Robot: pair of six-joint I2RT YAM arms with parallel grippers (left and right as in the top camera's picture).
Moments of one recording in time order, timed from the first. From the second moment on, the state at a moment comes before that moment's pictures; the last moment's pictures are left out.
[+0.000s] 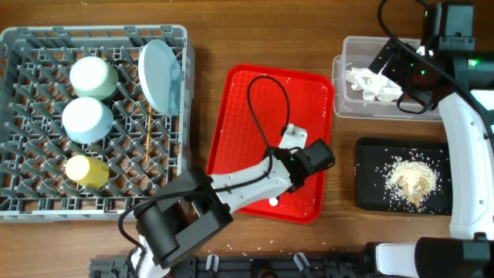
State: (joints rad) left arm -1.05 1.97 1.22 -0.56 -0.43 -0.65; right arm -0.03 1.55 1.65 -1.17 0.09 0.54
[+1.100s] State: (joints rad) left arm -1.07 2.00 1.24 -0.60 -0.46 -0.65; right arm -0.03 1.55 1.65 -1.17 0.09 0.54
